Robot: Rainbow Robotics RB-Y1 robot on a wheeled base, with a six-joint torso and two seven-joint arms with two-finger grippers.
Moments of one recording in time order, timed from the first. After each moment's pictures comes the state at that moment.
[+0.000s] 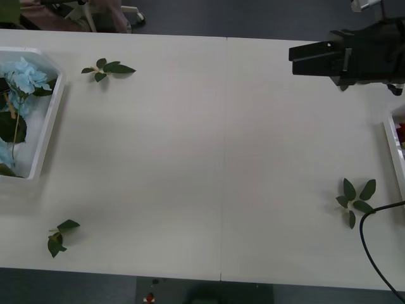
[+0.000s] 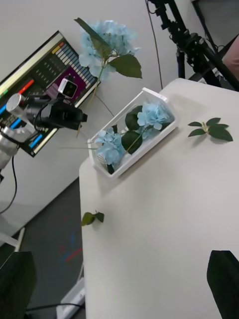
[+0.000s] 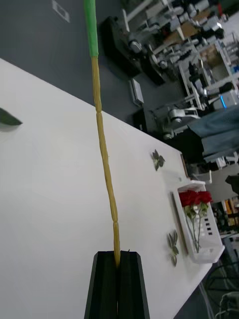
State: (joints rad) right arm -0.65 -0.56 -0.26 -1.48 -1.78 1.60 2.16; left arm -0.16 0.81 0.50 -1.51 1.92 1.30 -1.87
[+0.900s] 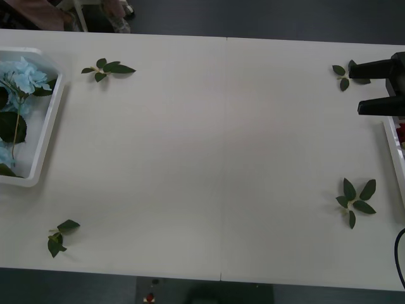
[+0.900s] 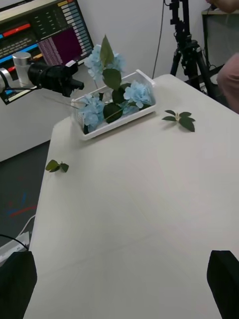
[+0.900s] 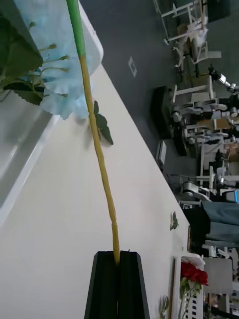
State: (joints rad) right arm -0.56 -0.70 -0.41 -1.27 -1.81 1.80 2.69; left arm -0.16 0.81 0.56 -1.05 1.95 1.26 -1.87
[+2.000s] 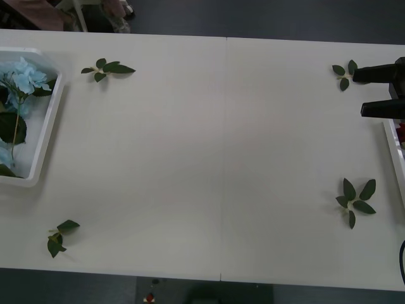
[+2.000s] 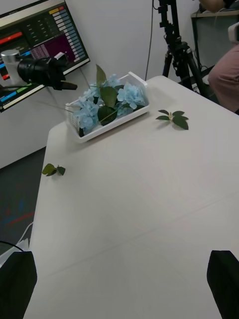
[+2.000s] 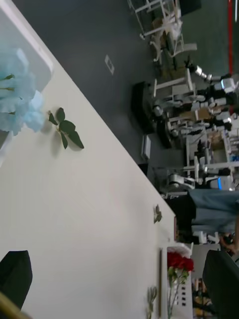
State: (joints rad) right arm -0.53 -0.71 -0.41 -1.26 -1.83 1.77 2.69; left arm -0.10 0.92 0.54 -1.13 2.12 1.29 -1.88
